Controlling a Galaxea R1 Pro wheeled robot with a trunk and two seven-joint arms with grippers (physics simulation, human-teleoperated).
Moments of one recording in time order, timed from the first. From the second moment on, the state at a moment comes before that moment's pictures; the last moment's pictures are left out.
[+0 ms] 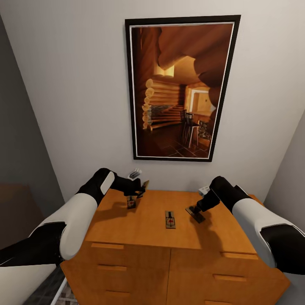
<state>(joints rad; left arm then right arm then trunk) -1.17 -0.11 0.13 -0.41 0.15 1.03 -0.46 -1.15 -0.11 0.25 -0.34 0.45 0.87 0.71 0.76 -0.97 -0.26</state>
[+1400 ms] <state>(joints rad) -1.17 -0.11 0.13 -0.41 0.15 1.03 -0.46 -1.15 -0.11 0.25 -0.31 0.45 0.87 0.72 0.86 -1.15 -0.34</state>
